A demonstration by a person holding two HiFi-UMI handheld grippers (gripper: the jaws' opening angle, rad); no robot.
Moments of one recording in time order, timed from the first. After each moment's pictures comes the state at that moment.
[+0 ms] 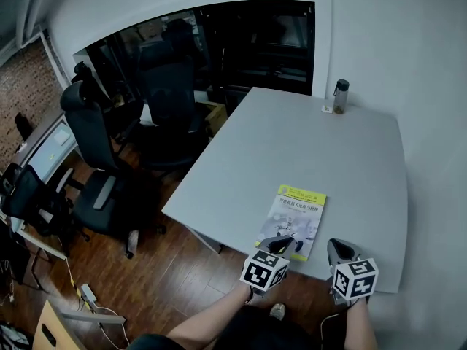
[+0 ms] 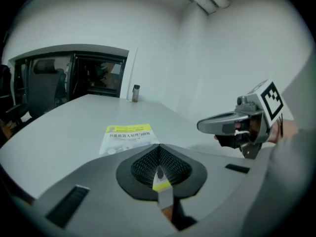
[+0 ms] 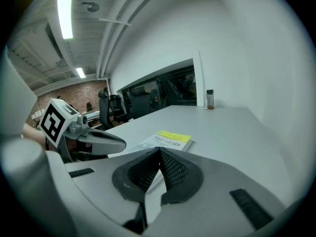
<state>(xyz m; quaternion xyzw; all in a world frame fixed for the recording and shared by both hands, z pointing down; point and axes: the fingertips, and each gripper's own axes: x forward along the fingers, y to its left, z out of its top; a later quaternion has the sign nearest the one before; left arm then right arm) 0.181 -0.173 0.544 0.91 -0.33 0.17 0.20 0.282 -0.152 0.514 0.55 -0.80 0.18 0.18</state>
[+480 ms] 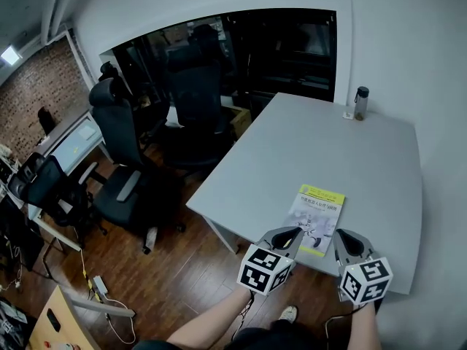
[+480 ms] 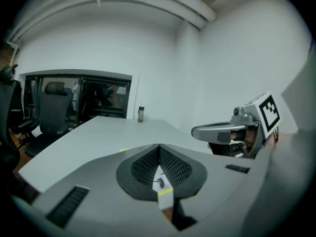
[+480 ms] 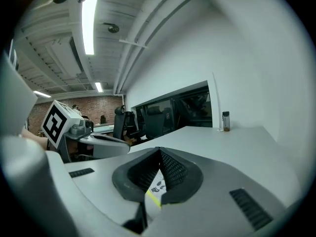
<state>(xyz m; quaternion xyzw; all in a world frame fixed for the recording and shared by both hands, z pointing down) 0.137 -0.147 0.453 0.91 -0.38 0.11 0.14 0.226 -0.134 0.434 0.50 -0.85 0.11 0.09</state>
